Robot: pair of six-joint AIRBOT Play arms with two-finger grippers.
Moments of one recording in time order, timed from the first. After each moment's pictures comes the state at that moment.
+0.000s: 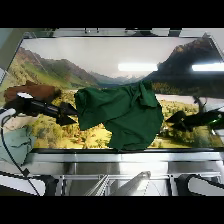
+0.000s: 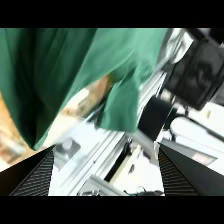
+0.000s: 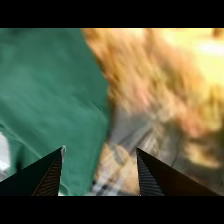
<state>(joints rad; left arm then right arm) 0.20 -1.70 0.99 0.62 -1.55 -1.06 -0.43 -1.37 0.68 -0.78 1.22 1.09</state>
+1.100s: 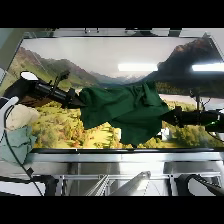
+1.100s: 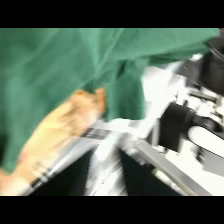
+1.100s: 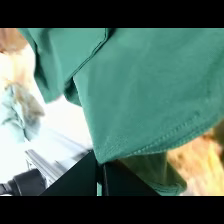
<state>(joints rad) 0.04 -1.62 1.21 0.67 -1.51 -1.17 -0.34 -1.16 0.59 -0.50 1.27 1.00</state>
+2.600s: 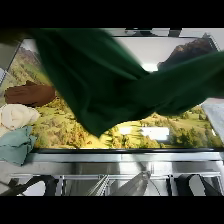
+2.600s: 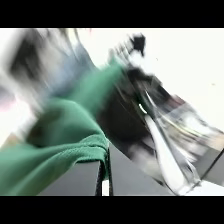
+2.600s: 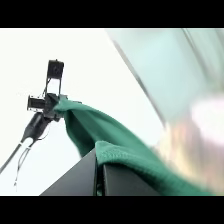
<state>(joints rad) 0.29 -1.23 1.73 -0.16 -1.69 -1.10 -0.80 -0.77 1.10 0.38 1.74 0.84</state>
